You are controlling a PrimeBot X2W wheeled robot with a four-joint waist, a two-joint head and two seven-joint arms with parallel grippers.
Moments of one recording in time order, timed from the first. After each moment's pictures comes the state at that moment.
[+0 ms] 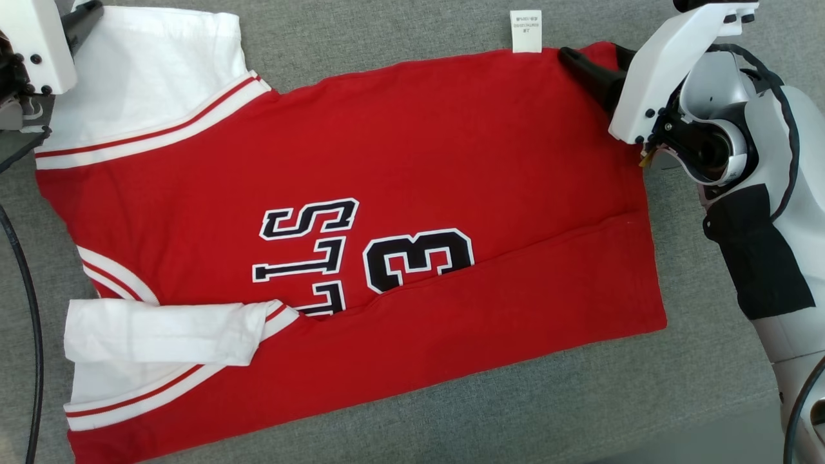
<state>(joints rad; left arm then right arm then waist) -1.29 0.49 -0.68 0.92 -0.88 -0.13 0.55 -1.03 -0.15 0.34 0.66 0.66 0.13 0.56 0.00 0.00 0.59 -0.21</state>
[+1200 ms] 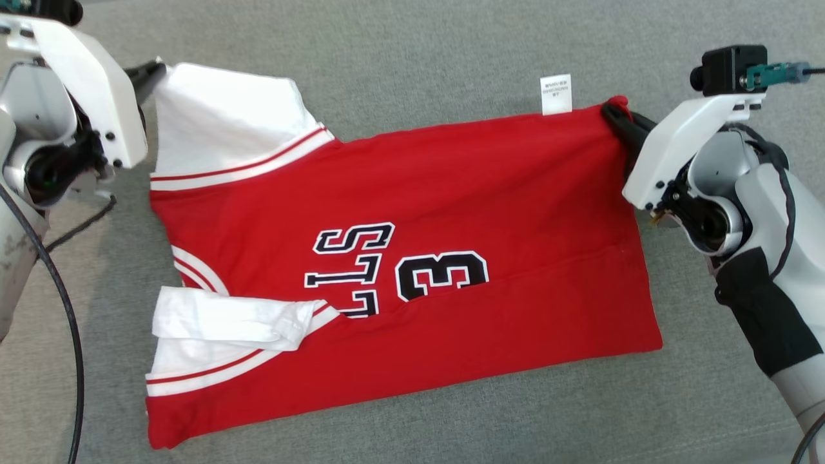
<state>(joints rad) -1.14 0.53 -0.83 0.72 -1.07 -0.13 0.45 -0.93 -0.25 0.50 0.73 0.80 0.13 0.28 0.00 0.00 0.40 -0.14</state>
